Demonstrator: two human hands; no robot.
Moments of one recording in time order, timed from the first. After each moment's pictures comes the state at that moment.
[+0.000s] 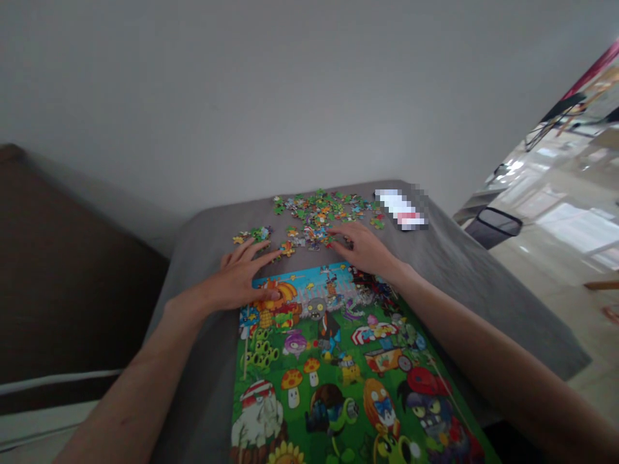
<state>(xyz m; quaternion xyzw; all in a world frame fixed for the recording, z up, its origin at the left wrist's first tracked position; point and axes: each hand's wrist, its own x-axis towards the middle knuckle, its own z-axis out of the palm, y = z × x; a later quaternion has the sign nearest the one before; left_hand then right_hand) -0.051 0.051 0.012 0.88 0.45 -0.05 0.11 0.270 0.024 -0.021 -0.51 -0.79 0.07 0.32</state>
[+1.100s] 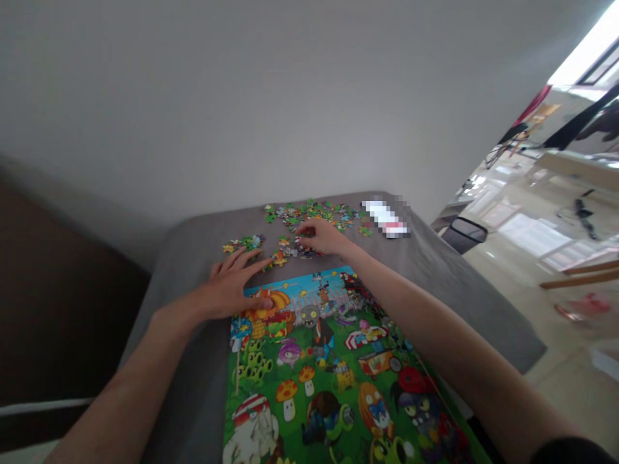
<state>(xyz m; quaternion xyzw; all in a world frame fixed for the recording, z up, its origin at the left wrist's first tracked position) -0.052 0.054 0.010 0.88 0.45 -0.05 0.13 0.224 0.093 -0.007 -0.58 -0.76 0.15 0.23</state>
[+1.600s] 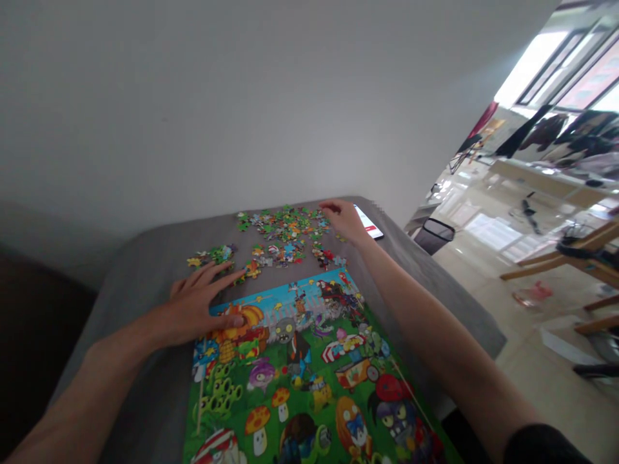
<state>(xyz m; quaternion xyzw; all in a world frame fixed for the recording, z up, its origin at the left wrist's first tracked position) -0.055 0.064 0.001 0.87 0.46 -0.08 0.12 0.329 0.106 0.000 -0.62 -0.63 0.06 0.47</state>
